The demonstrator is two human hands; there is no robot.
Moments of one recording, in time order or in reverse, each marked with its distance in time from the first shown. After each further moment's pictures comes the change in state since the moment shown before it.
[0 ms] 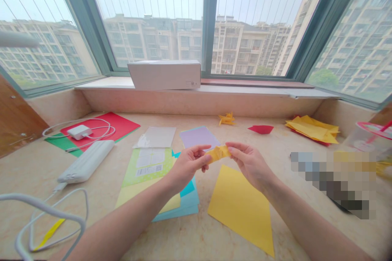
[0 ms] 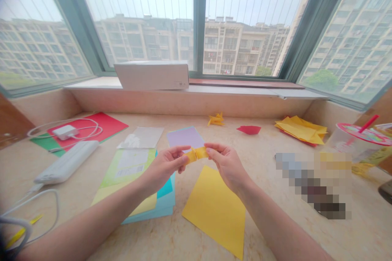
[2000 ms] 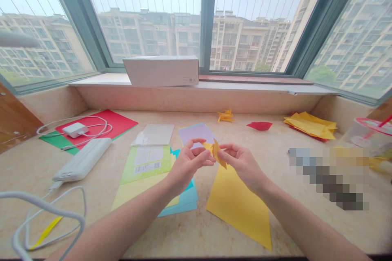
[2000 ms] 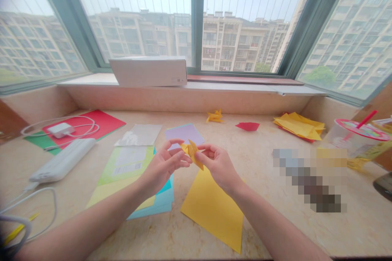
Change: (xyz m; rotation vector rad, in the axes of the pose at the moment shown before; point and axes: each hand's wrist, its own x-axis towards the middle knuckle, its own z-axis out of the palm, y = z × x) left_hand -0.011 0.005 0.014 -0.235 0.001 0.026; right_hand -0.011 0.009 0.008 -0.175 -0.168 0.015
